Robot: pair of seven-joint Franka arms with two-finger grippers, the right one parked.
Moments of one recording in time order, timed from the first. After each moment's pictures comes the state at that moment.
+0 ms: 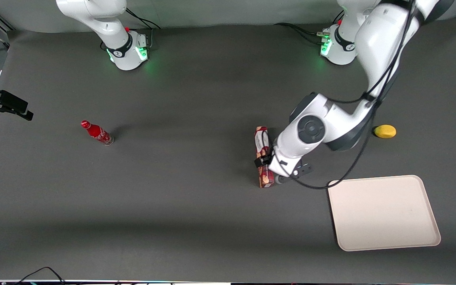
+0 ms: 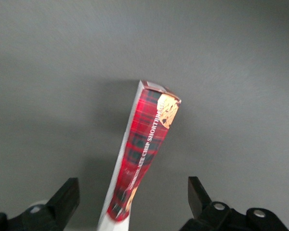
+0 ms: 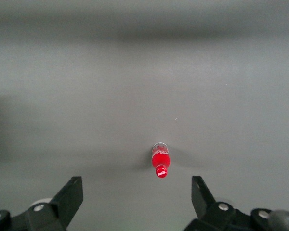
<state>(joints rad) -0.03 0.67 -0.61 -1.63 0.22 2.23 -1.04</state>
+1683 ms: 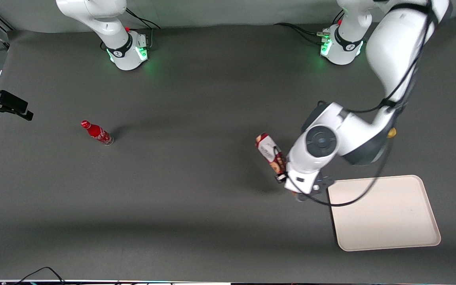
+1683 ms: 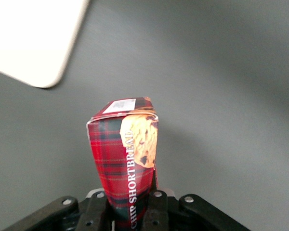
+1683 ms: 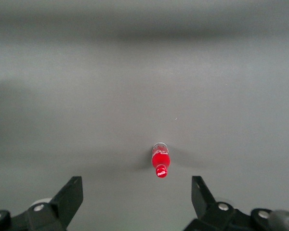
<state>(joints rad) 0.03 0.70 -0.67 -1.35 0.42 1.90 -1.16</state>
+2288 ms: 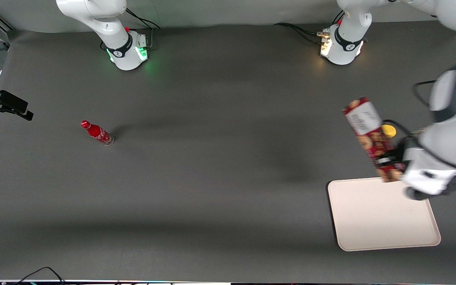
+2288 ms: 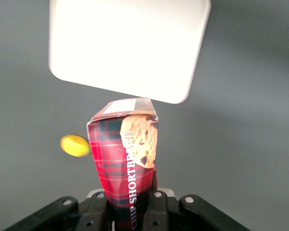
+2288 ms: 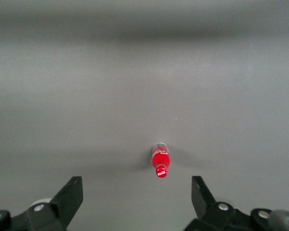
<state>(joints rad) 0.13 0.60 -0.48 -0.92 0.30 1.27 -0.52</state>
